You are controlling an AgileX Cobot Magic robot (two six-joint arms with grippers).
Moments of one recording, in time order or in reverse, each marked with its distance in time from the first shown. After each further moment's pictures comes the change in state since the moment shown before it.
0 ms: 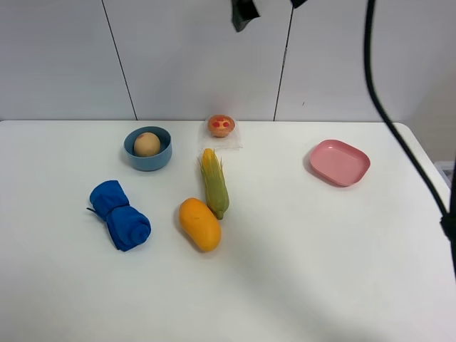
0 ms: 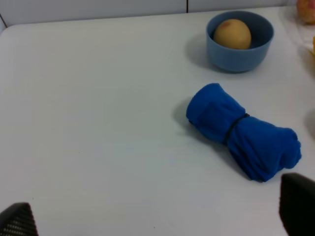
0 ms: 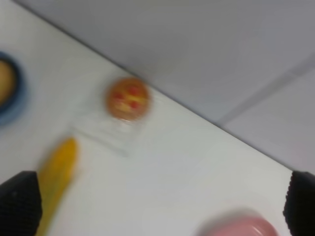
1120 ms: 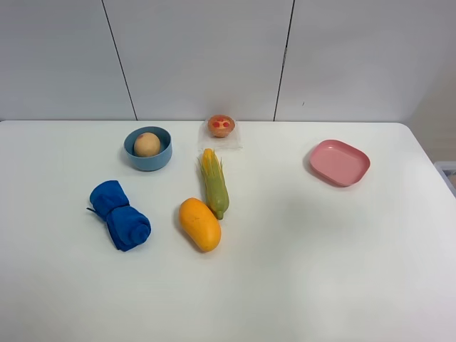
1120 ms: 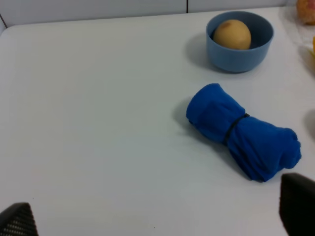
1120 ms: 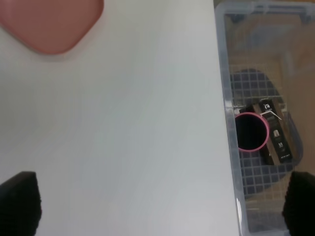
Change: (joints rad) left arm 0.000 0.000 0.000 0.000 0.000 0.001; right arm -0.600 -1.018 1.121 -0.007 0.001 0.000
